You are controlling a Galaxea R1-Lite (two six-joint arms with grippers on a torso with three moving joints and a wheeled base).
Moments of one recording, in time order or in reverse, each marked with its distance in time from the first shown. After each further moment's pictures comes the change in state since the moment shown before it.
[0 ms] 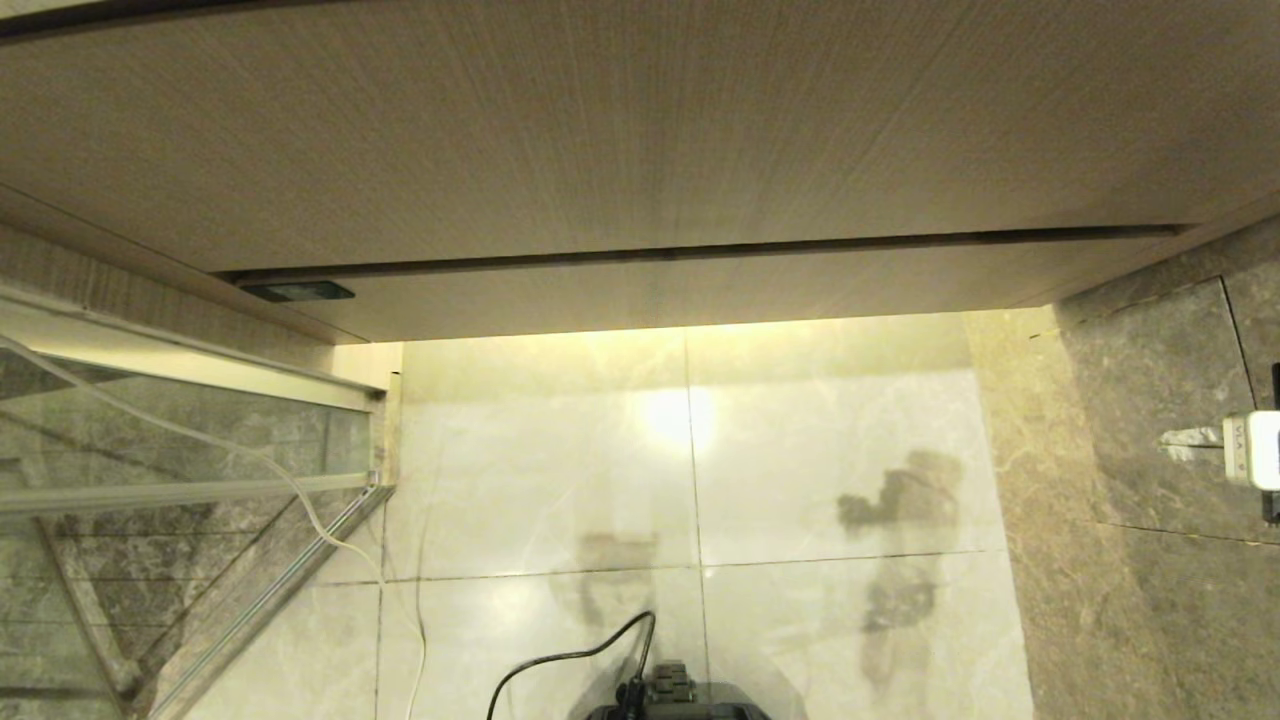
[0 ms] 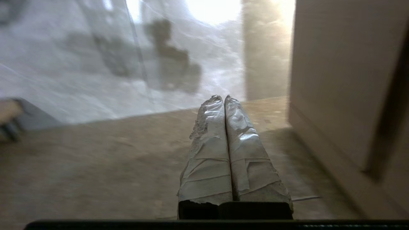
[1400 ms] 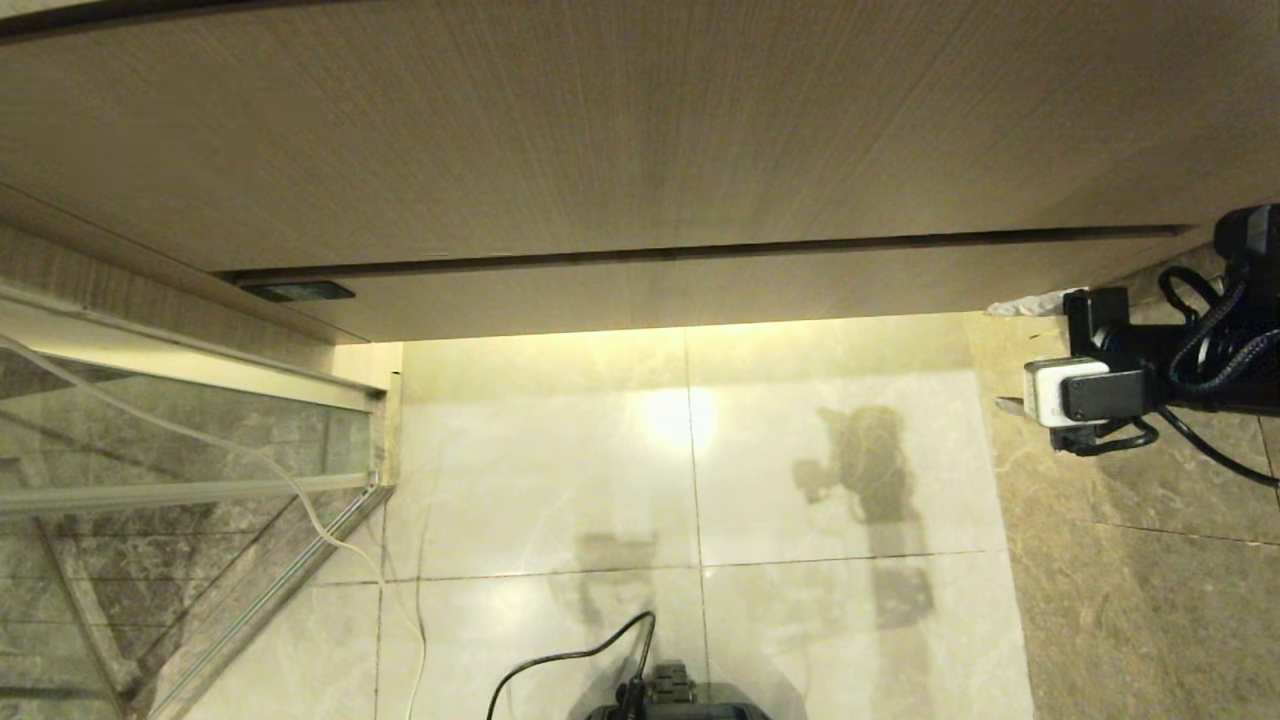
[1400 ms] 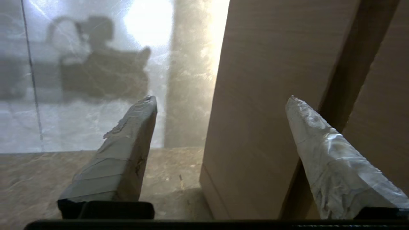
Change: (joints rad) left arm -0.001 0.000 0.000 0.000 0.000 0.000; right arm 0.307 0.275 -0.094 -0.411 -0.115 -0.035
